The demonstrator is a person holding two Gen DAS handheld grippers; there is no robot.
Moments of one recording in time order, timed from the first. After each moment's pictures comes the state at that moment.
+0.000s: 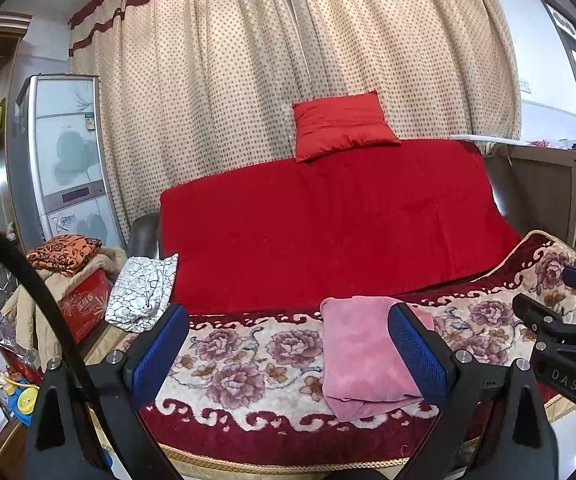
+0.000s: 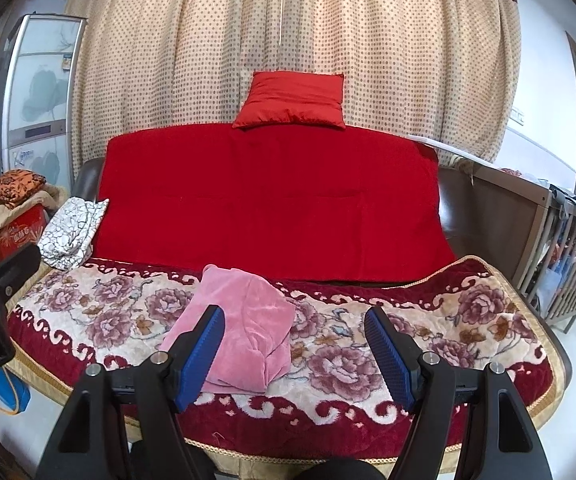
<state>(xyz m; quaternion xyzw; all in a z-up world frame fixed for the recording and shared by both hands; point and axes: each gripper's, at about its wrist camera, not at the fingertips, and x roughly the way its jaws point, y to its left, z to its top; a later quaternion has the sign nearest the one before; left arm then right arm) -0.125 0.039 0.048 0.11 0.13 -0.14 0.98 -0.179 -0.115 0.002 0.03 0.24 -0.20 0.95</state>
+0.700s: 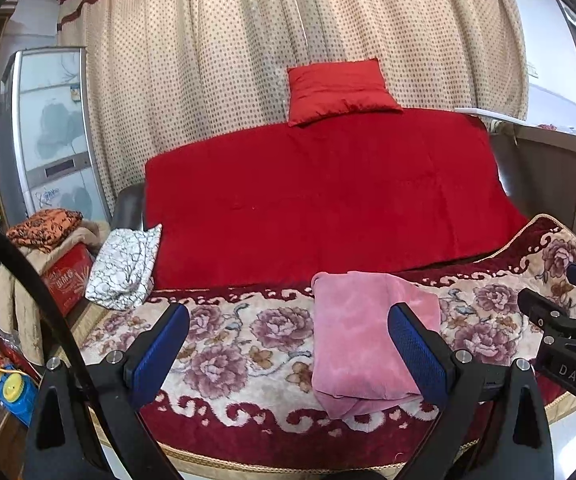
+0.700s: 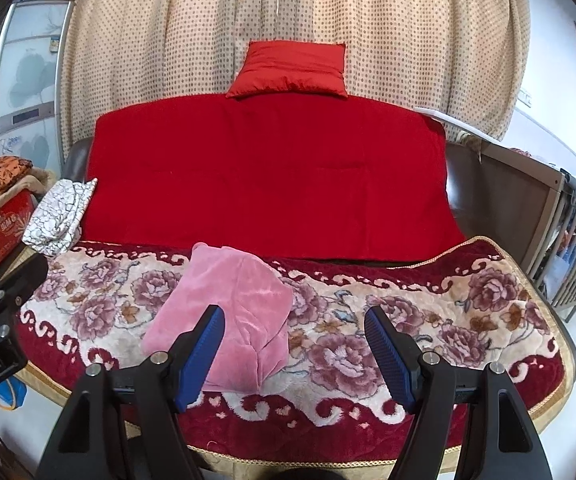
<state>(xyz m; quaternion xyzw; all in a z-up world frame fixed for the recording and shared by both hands) -0.073 0.016 0.010 0.10 0.18 -0.14 0.97 -0.136 -0.132 -0.028 0.03 0.29 -0.20 0.94</state>
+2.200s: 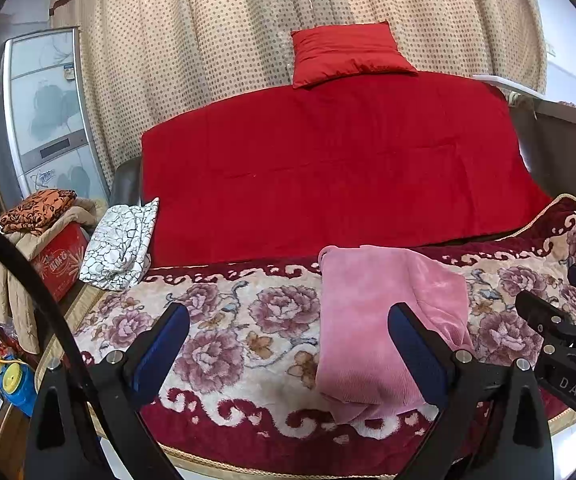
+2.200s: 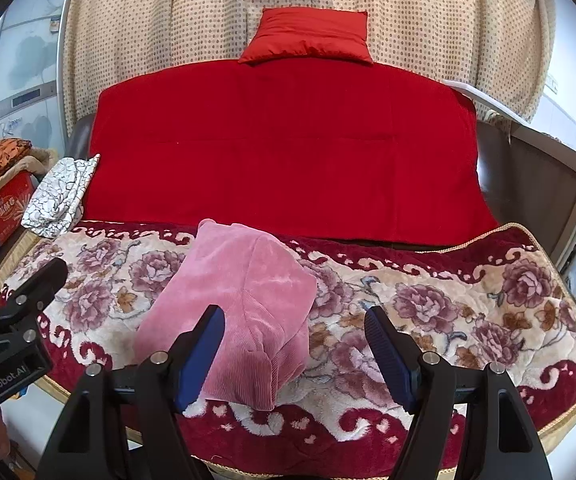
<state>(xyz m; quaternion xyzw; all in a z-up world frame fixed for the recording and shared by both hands) -0.025 -0.007 -0.023 0.11 0.23 -0.12 0.96 -0.078 -0.143 -0.068 0.05 0.32 -0.17 0.93</state>
